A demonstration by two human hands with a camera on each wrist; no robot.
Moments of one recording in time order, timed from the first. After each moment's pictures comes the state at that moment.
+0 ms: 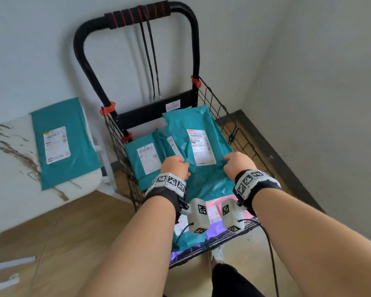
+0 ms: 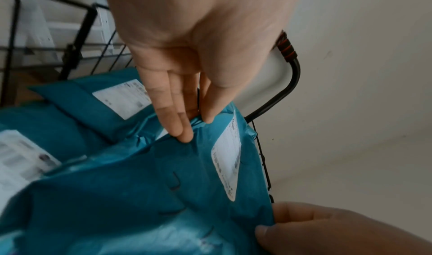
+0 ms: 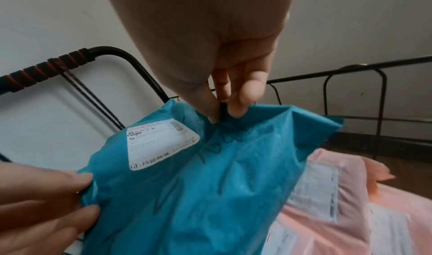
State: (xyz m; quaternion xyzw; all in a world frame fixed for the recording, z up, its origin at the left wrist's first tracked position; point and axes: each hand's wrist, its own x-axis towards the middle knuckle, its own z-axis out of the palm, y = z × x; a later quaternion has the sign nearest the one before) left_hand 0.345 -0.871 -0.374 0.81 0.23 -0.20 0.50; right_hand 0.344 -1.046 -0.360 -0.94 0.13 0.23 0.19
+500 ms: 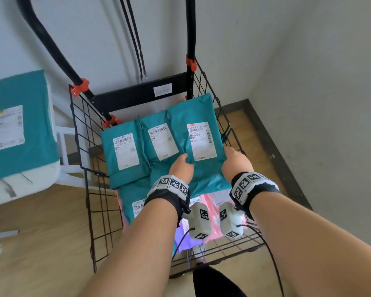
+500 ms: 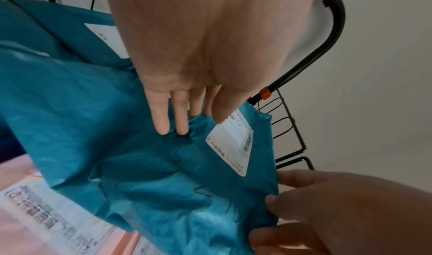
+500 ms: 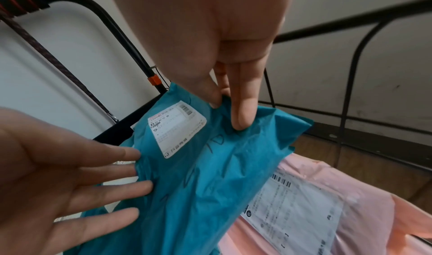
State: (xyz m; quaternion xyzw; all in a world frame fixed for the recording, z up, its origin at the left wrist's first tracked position) left_hand 0.397 -0.960 -0.465 0.82 0.21 -0.30 0.43; right_hand 0.409 -1.114 -0.434 -0.94 0.13 0.26 0.20
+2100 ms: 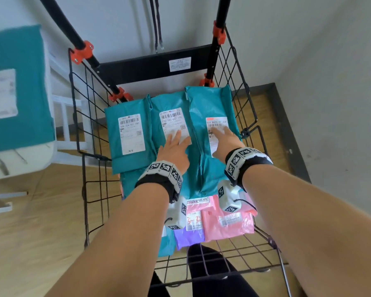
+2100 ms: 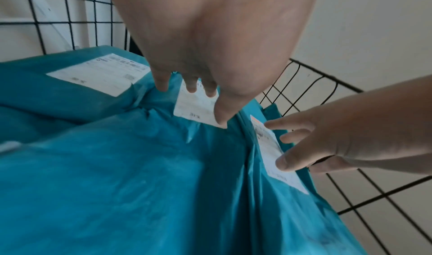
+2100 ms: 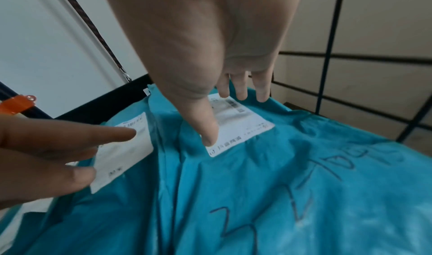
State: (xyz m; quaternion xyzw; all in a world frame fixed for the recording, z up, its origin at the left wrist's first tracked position) left_hand 0.422 -0.910 -0.502 0.92 0.06 -0.33 0.19; right_hand 0.486 -1.076 -0.506 -0.92 -0.04 0.38 0.09
